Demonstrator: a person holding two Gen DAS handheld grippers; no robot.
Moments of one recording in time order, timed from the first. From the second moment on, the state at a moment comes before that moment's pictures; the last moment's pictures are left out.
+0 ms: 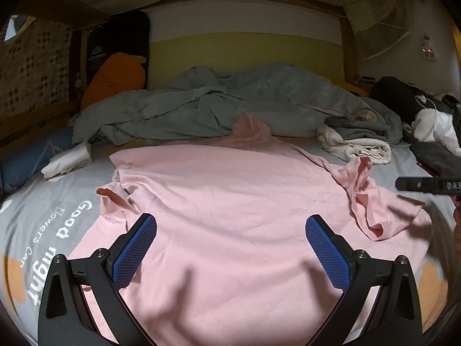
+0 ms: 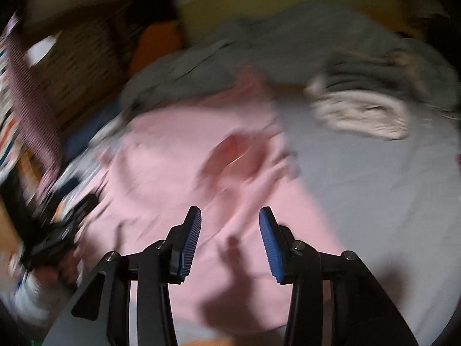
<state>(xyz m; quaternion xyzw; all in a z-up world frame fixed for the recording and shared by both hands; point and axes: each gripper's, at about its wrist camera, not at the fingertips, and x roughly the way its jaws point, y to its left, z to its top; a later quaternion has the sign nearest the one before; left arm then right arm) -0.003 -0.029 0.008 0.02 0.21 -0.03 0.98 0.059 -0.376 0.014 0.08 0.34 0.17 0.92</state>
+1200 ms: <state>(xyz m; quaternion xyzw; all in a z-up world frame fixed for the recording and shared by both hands) 0.179 -0.130 -0.005 0.10 0.43 -0.14 0.89 0.037 -0.385 0.007 0.03 0.38 0.14 0.91</state>
